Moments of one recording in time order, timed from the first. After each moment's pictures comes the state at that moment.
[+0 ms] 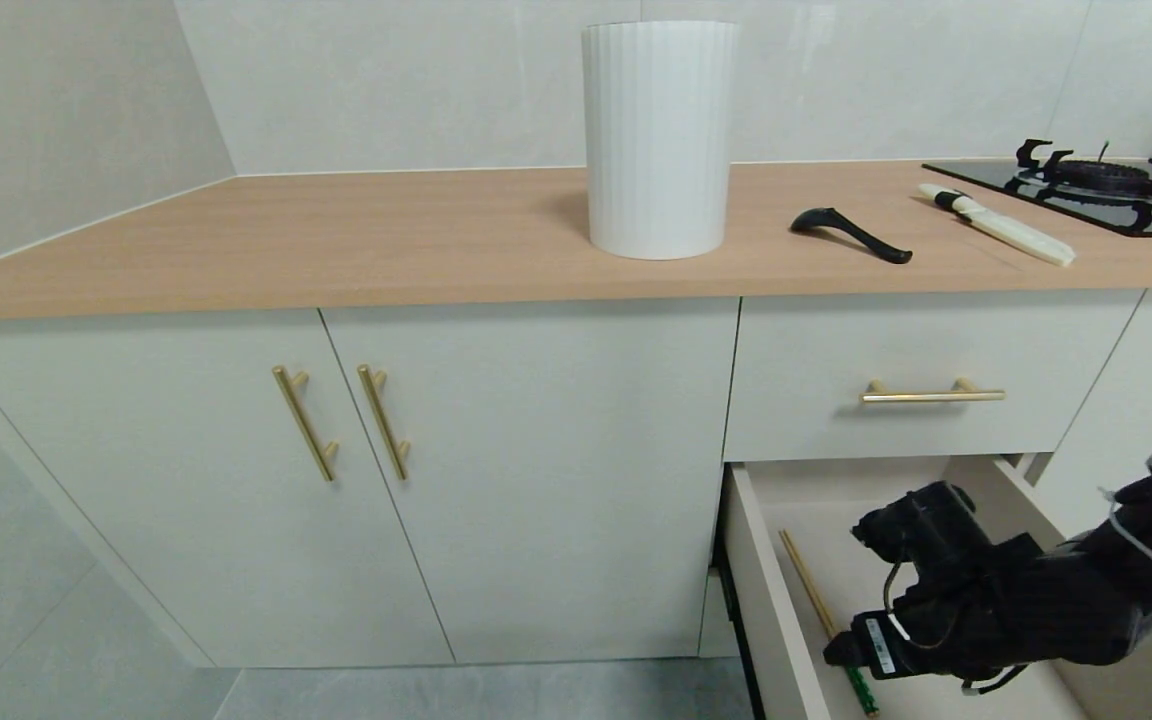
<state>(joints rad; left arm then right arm) 0.00 0.00 0.00 0.00 0.04 -0.01 0.38 1.99 -0.64 -0.26 -0.07 0.23</state>
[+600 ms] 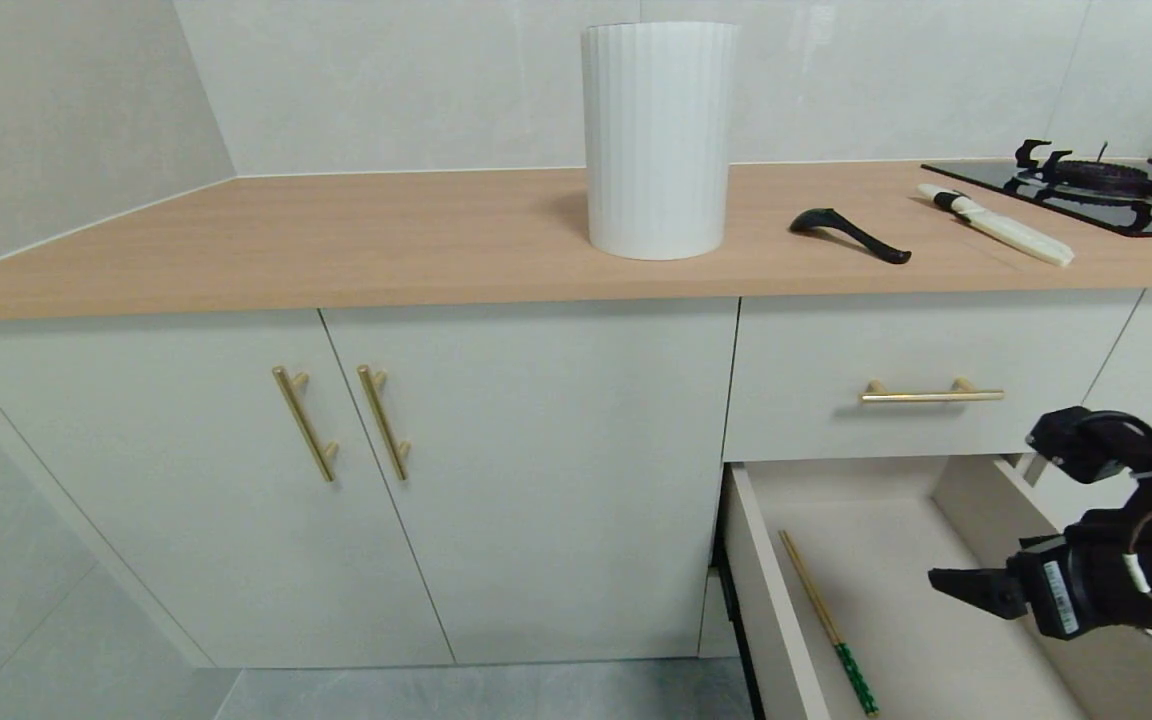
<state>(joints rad) 0.00 0.00 0.00 0.00 0.04 -0.01 0.26 1.36 -0.60 -0.06 0.02 -0.03</state>
